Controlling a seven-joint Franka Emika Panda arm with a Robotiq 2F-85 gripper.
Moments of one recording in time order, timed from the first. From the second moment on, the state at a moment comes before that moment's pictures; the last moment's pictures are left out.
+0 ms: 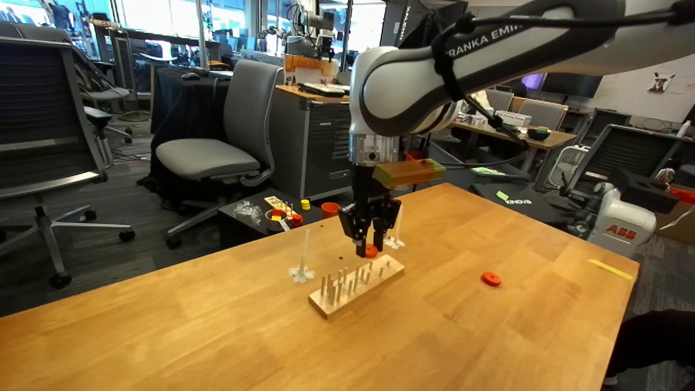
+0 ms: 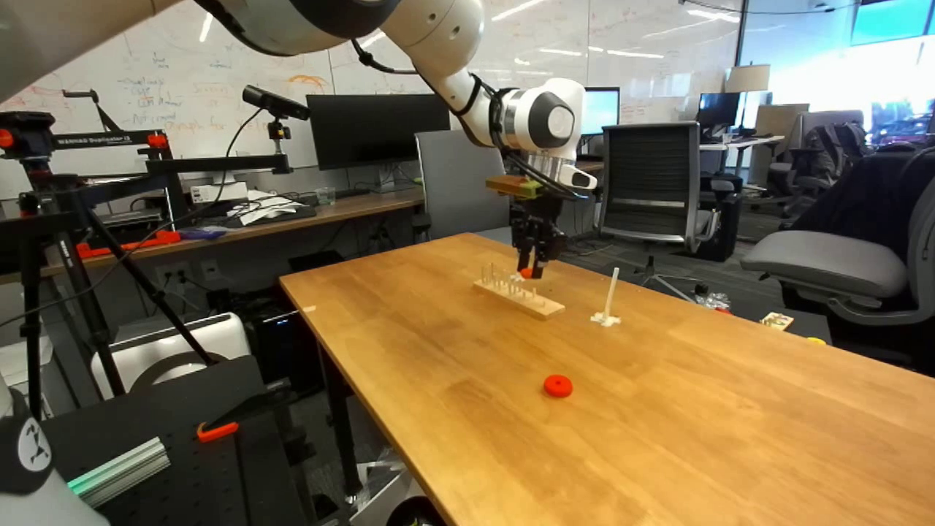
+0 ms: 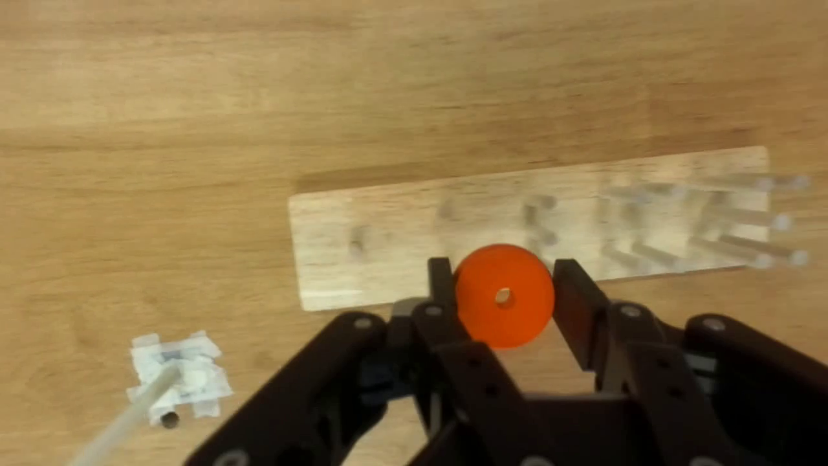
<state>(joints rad) 0.24 1.00 0.04 -1.10 0.03 1.90 0.27</state>
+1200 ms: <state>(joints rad) 0.31 0.89 0.01 -1.27 0.02 1.89 0.45</state>
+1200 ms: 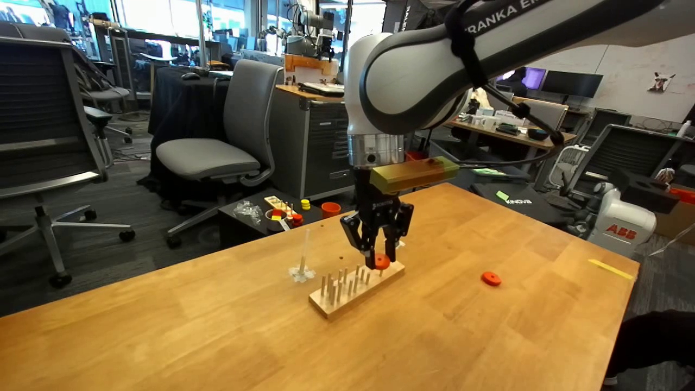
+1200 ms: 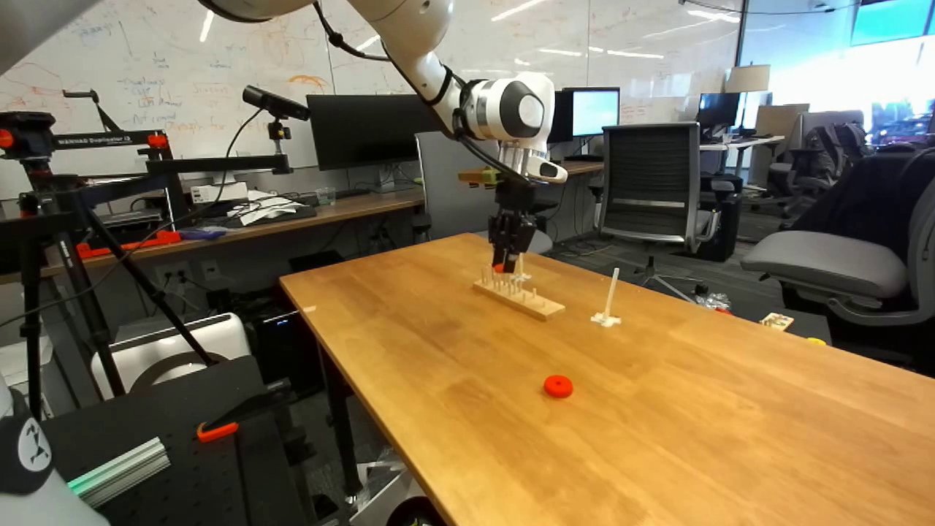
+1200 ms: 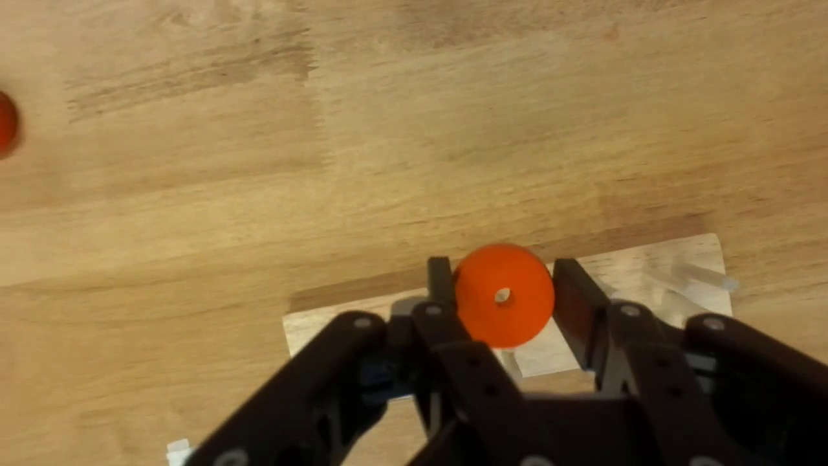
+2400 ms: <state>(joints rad) 0.32 0.94 -0.02 -1.29 0.01 1.92 0.51</state>
